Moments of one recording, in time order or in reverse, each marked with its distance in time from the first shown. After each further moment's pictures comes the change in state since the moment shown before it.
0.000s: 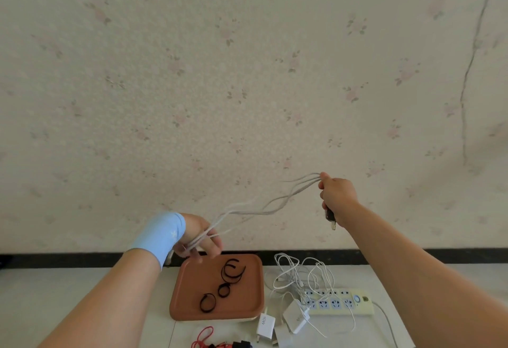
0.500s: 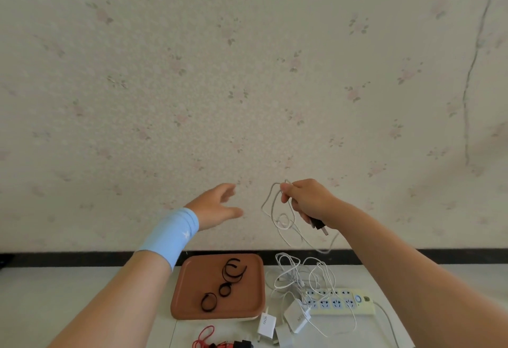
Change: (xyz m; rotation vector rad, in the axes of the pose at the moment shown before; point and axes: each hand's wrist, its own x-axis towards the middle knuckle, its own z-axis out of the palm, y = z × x) left_hand 0.003 0.028 0.004 -0.176 0.531 0.385; right_hand -0.040 -0.012 0.019 -0.401 -0.476 -0.332
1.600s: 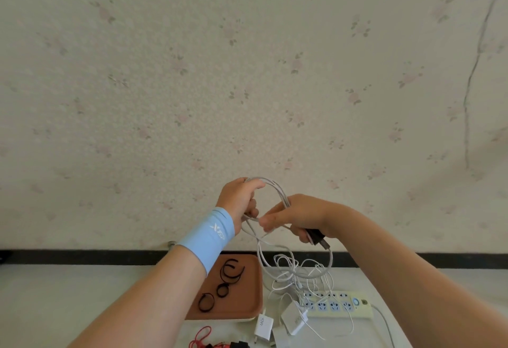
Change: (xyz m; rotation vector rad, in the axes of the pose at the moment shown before) left_hand 0.004 0.063 0.041 -0.934 0.246 -0.114; right_hand -0.013 -0.008 0.004 -0.120 -0.381 0.094
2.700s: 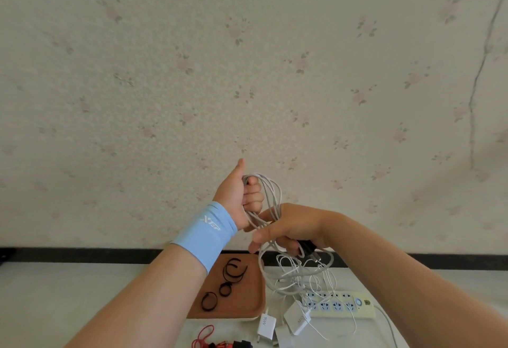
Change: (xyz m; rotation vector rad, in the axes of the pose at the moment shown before) left_hand -0.005 0.020 -0.011 -0.476 -0.214 -0.210; right_hand -0.002 -0.012 0.027 0.141 -0.263 -0.125
